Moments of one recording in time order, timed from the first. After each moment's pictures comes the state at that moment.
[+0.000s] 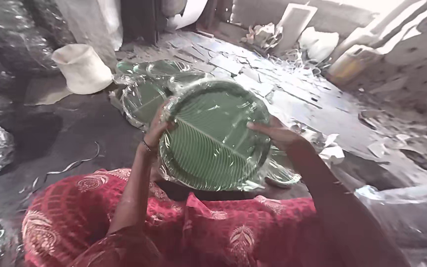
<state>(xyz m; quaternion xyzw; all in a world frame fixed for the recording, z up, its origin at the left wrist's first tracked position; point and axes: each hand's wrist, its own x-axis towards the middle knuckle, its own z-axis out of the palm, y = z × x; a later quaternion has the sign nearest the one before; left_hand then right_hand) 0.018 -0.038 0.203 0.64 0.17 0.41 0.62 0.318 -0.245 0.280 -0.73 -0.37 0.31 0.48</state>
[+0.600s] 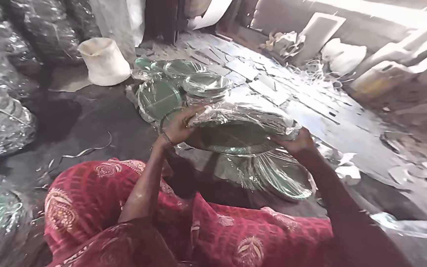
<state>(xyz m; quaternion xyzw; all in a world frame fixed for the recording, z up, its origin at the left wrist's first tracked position) 0.026 -0.033 0.217 0.80 0.04 0.42 0.42 0.328 -0.250 0.267 -0.73 -0.47 0.16 0.47</state>
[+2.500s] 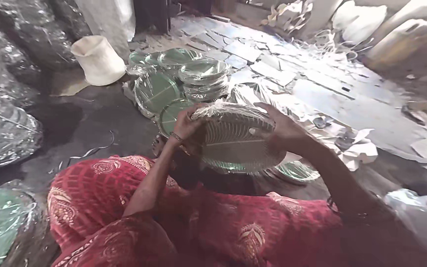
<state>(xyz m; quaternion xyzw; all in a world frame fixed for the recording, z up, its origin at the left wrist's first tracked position) 0.070 -0.057 0.184 0.76 0.10 0.44 0.47 0.279 -0.259 0.291 -0.78 -0.58 0.11 0.18</state>
